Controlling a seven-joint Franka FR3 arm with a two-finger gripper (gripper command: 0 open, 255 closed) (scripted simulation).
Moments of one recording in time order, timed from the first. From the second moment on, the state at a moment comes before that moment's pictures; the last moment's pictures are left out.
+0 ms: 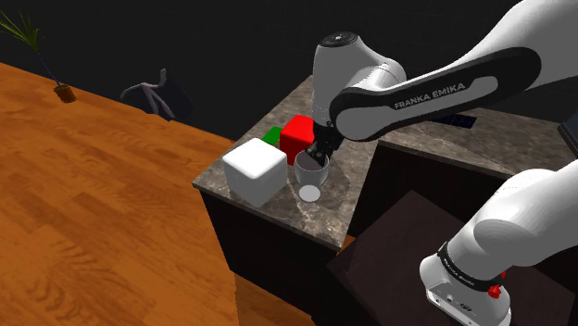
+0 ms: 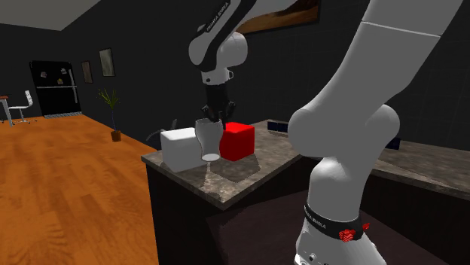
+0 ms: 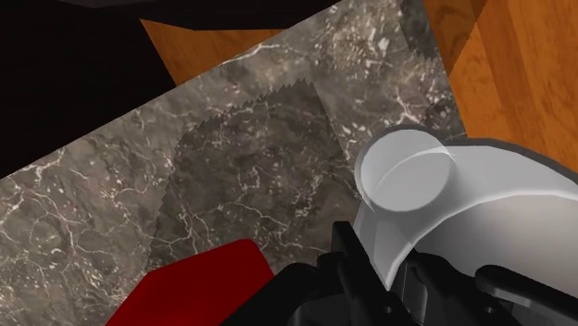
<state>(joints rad) -0.03 -0.37 0.40 -2.49 -0.01 2.18 0.39</state>
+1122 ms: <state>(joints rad) -0.03 -0.44 0.36 -2.32 0.00 1.94 0.35</state>
